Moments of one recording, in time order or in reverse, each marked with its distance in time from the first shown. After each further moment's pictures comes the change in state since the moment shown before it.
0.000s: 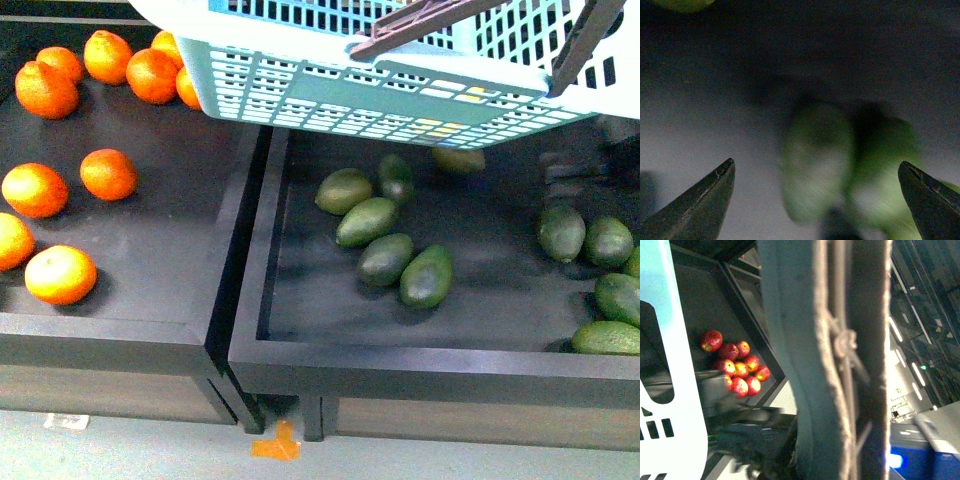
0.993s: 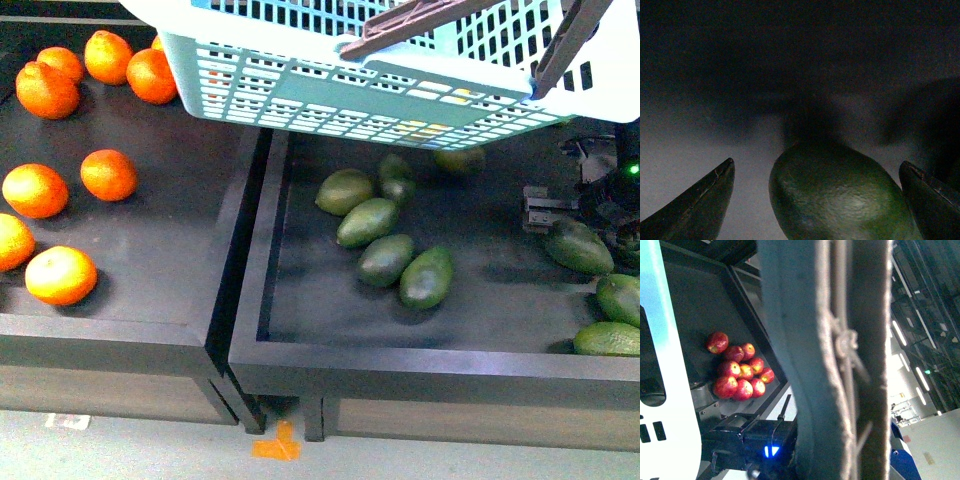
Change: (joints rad) left arm 0.001 0.000 -0.002 0.000 -0.009 -0.001; right arm -0.021 0.127 0.080 -0.007 0.006 0.134
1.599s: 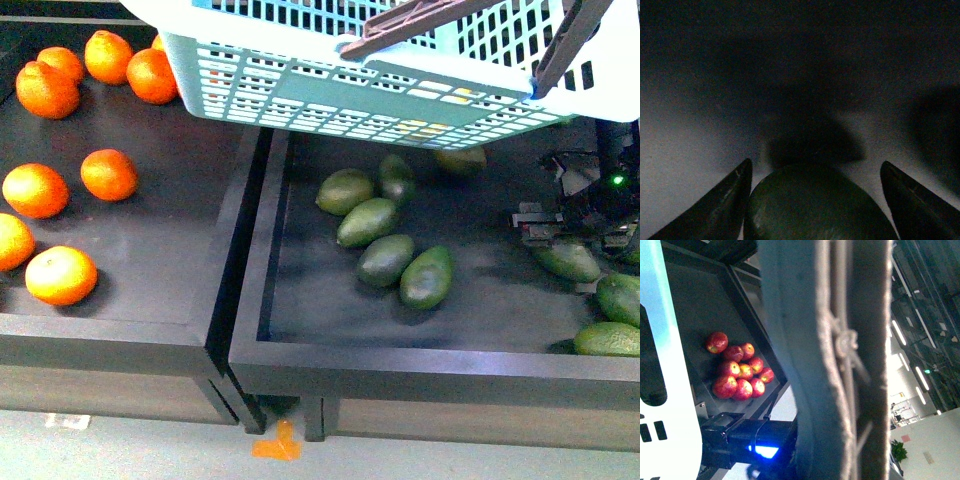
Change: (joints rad) left arm 0.000 0.000 0.000 0.000 0.000 0.000; right arm 0.004 0.082 0.086 -0.051 -0.061 -0.111
